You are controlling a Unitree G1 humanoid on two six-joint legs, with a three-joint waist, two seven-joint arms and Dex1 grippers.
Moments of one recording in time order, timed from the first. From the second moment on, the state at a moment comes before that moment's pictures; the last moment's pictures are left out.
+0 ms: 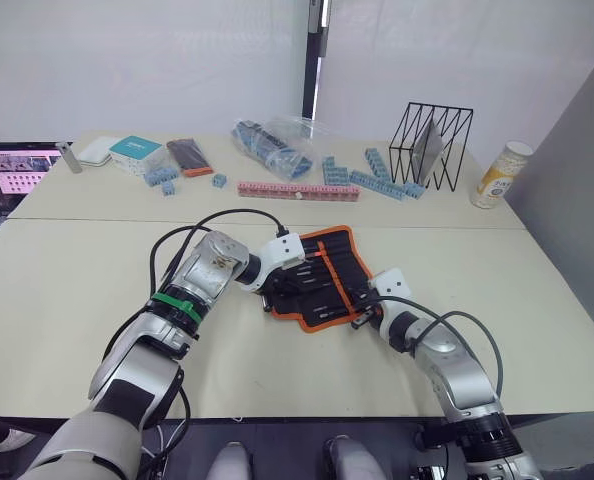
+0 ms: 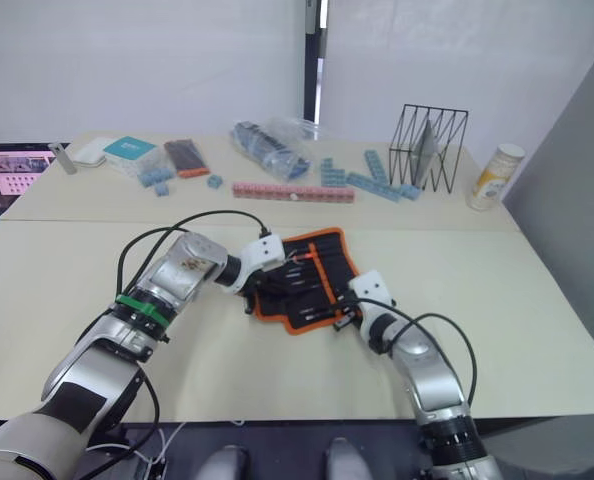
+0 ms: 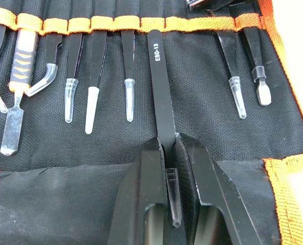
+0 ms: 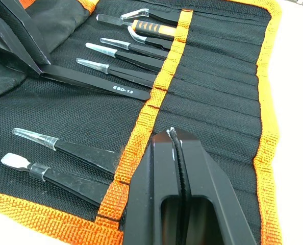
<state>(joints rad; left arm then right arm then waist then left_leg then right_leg) -0.94 0.40 -0.43 0.55 0.04 0.46 -1.16 -0.25 -0.30 0.11 -0.04 0.10 0.38 0.45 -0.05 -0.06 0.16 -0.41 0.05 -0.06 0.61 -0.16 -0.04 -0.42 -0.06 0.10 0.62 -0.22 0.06</state>
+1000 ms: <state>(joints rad) -1.01 0.30 -0.42 0.67 0.08 0.42 -1.15 -0.25 -0.30 0.11 -0.03 0.10 0.38 0.45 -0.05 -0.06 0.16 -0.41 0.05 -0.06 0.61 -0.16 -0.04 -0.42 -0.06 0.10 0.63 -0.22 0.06</state>
